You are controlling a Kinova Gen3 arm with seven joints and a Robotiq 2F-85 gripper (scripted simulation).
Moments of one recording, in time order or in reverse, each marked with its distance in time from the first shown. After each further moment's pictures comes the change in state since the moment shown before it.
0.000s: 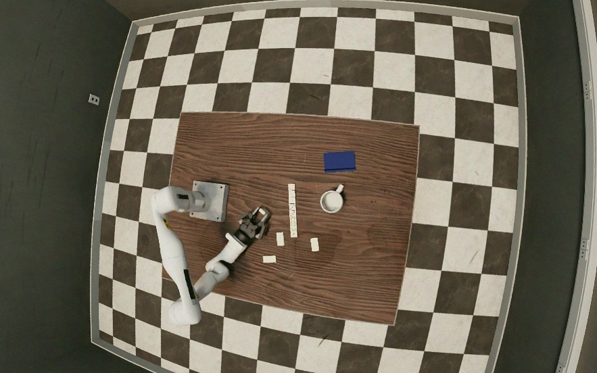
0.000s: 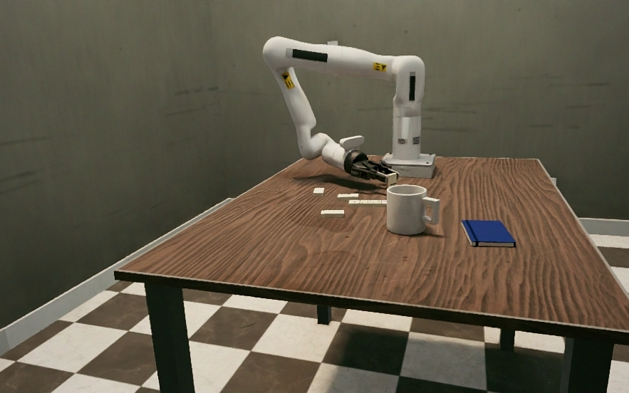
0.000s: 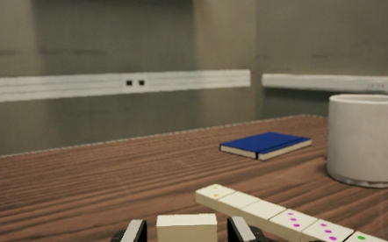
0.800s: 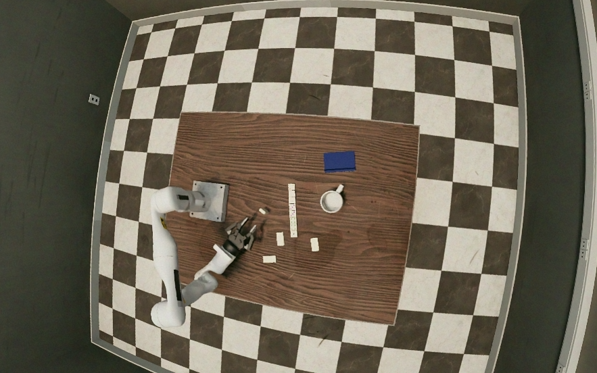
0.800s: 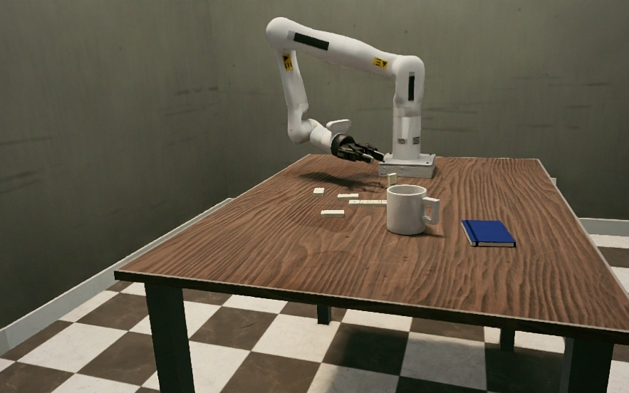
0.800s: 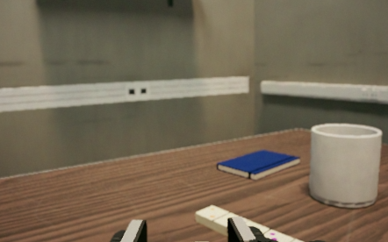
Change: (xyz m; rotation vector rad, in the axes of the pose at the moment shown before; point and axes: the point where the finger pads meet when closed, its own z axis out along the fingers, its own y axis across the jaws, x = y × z) arm 0.036 -0.001 -0.061 0.002 0.001 0.002
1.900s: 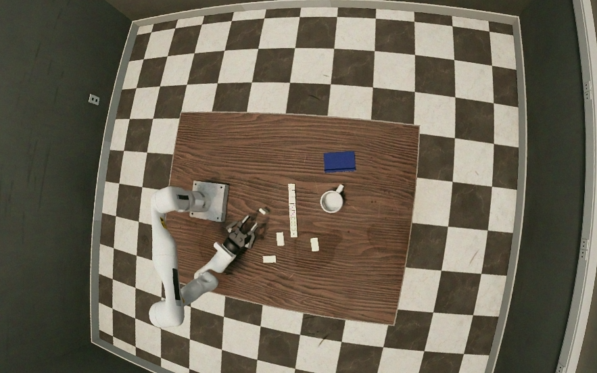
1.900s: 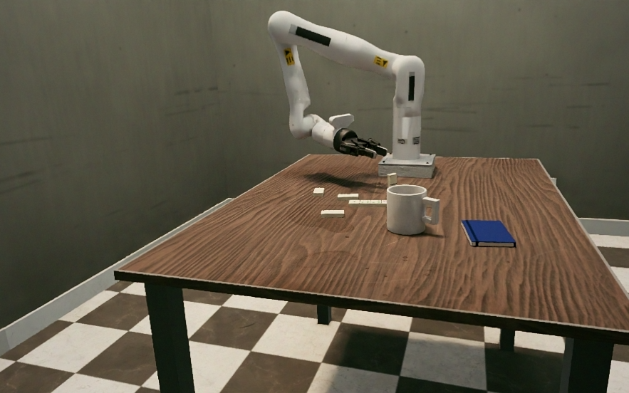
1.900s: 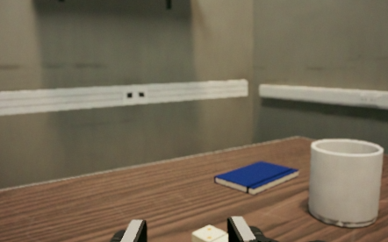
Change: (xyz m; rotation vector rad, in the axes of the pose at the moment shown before) arm 0.020 0.004 0.011 -0.005 0.001 -0.004
